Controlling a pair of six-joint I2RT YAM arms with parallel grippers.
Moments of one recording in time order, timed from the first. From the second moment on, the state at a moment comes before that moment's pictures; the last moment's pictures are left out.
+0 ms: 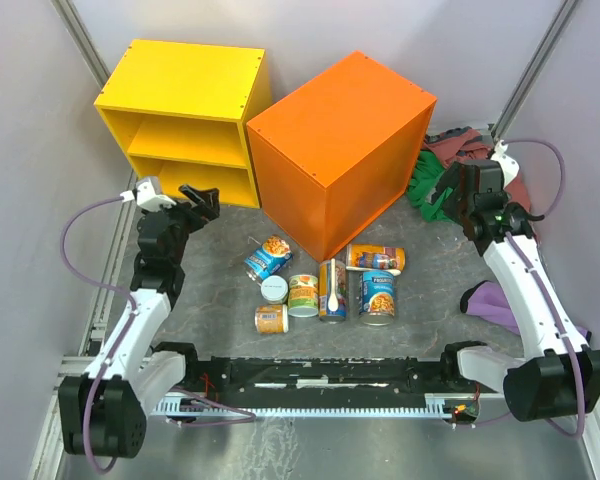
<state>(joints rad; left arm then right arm) -0.03 0.96 0.53 0.38 -0.02 -0.57 0.11 1.16 1.11 -0.62 0.33 0.60</state>
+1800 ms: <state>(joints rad) -0.51 1.26 0.66 -0.26 -0.04 -0.40 0.11 0.93 0.94 -0.74 0.22 0.76</state>
